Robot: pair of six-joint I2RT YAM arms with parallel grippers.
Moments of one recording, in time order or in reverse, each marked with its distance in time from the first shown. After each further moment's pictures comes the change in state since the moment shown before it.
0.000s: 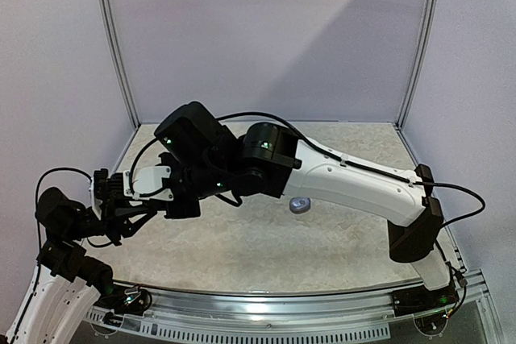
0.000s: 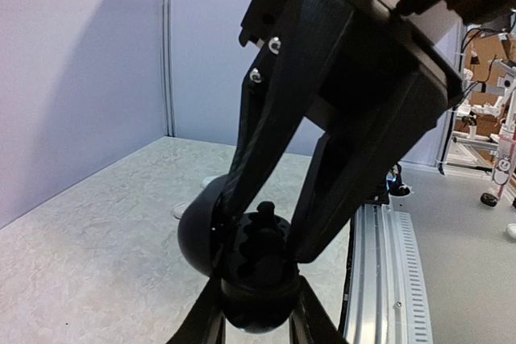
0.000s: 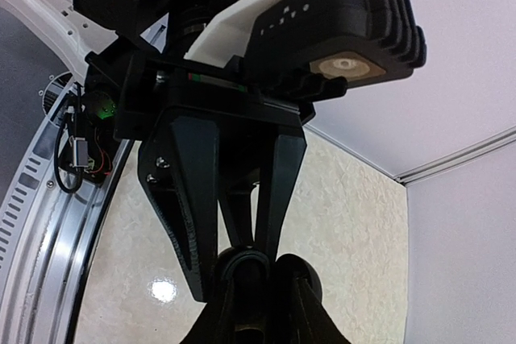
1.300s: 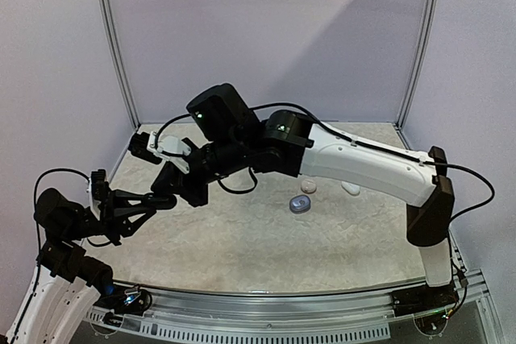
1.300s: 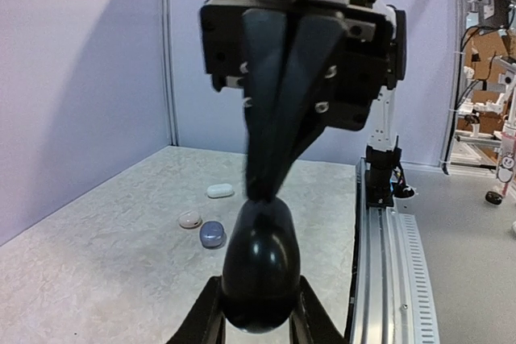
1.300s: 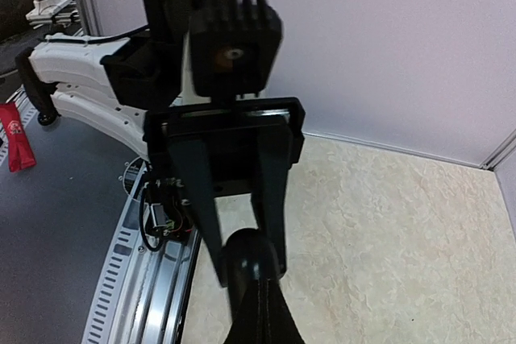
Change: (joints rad) left arm -0.003 -0.008 0.000 0.021 -0.018 0.008; right arm -0.106 -0.114 -0.236 0.200 -0.365 0.373
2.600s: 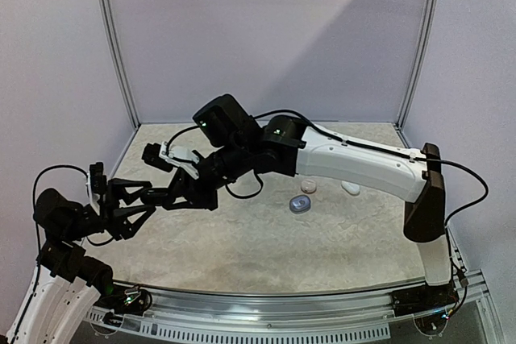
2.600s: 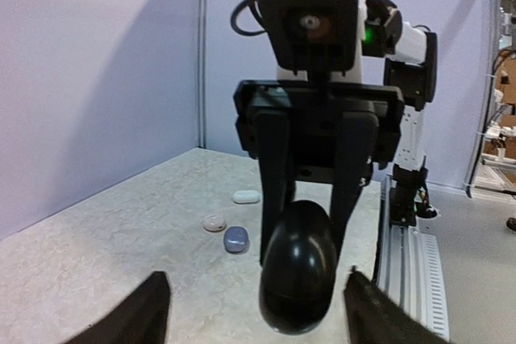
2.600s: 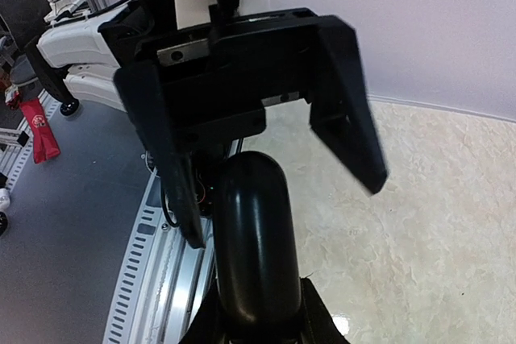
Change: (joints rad) left arm 0.001 -0.001 0.000 0.012 -0.103 -0.044; right arm -0.062 0.000 -0.091 -0.018 -0.138 0.050
